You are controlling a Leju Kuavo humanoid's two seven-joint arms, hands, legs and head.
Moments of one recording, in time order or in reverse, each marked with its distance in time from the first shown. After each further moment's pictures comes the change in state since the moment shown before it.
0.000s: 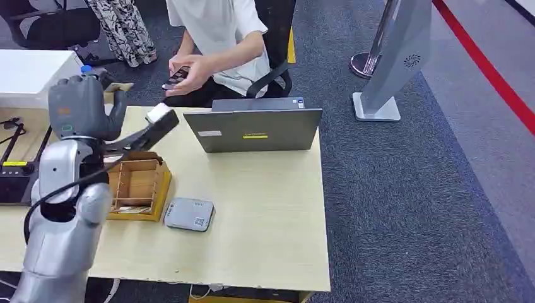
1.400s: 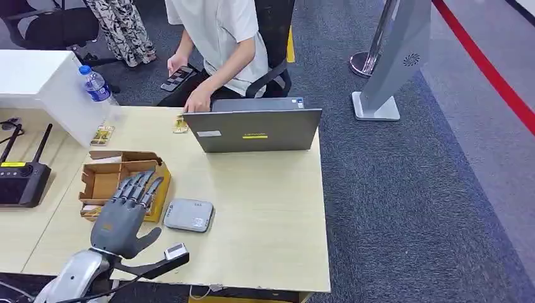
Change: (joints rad) left arm 0.625 0.248 -0.131 -0.132 0.091 0.195 -0.275; right arm 0.028 0.018 -0.225 -0.012 0.075 0.022 -0.007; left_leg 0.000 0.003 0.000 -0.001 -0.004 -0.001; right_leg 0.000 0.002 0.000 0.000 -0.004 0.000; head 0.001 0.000
